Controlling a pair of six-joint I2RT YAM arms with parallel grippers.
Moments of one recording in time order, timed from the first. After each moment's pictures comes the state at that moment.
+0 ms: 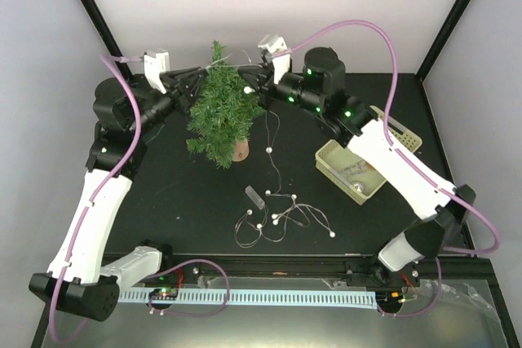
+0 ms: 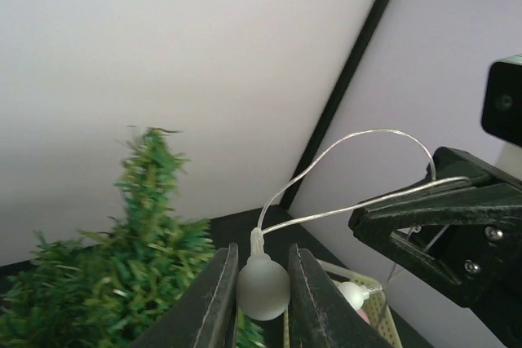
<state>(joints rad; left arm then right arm) -0.20 1.03 1.26 -0.17 0.53 -0.39 0.74 1.51 1.66 -0.19 -0.33 0.05</state>
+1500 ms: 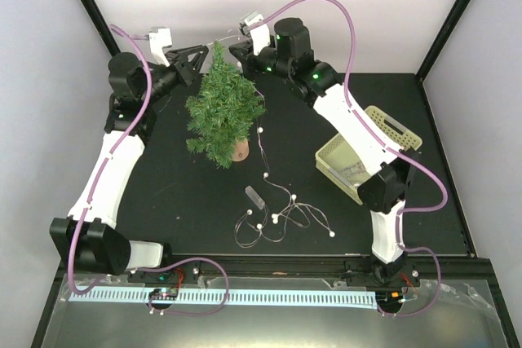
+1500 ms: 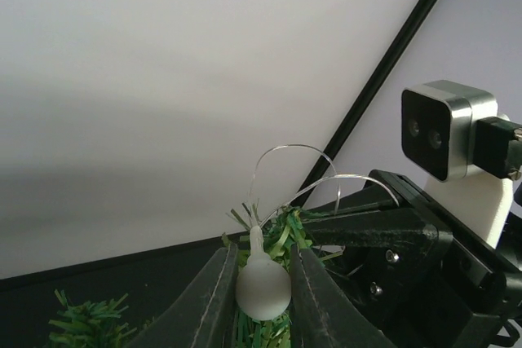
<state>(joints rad) -0.09 1.32 1.33 0.11 0.63 -0.54 0.65 1.99 2.22 -0.40 -0.30 0.00</state>
